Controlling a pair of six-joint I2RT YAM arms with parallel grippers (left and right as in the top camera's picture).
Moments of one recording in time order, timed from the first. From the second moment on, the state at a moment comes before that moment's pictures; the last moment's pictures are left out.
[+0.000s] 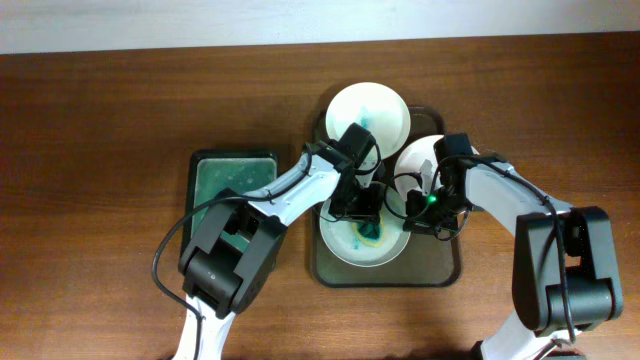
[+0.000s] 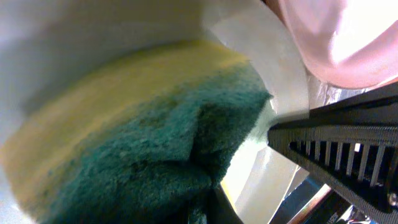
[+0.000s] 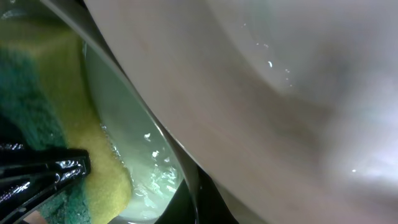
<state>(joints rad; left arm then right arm) -0.66 2.19 1.55 -0.73 0.54 -0.40 0.08 1.83 1.02 -0.78 -0.41 0.21</state>
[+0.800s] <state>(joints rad) -0.72 2.21 1.66 -0.91 0.44 -0.47 0.08 1.83 1.02 -0.73 -0.42 0.31</state>
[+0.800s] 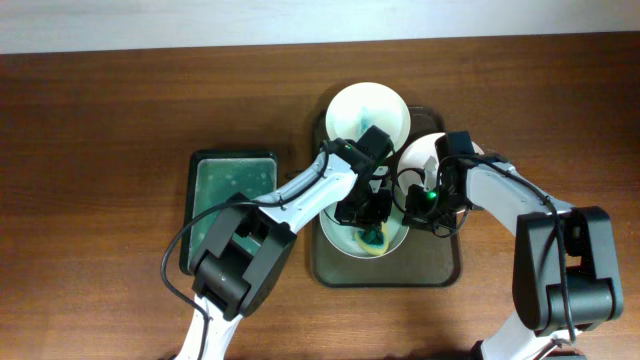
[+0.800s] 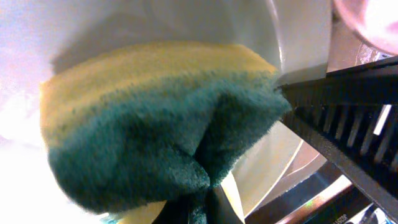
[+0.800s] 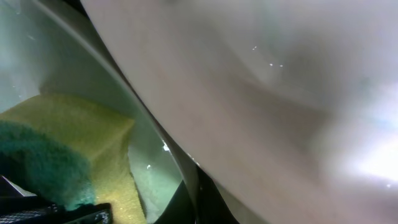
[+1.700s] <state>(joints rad) -0.63 2.25 1.72 -0.84 0.36 -0.47 0.07 1.83 1.02 -0.72 -0.42 0.34</state>
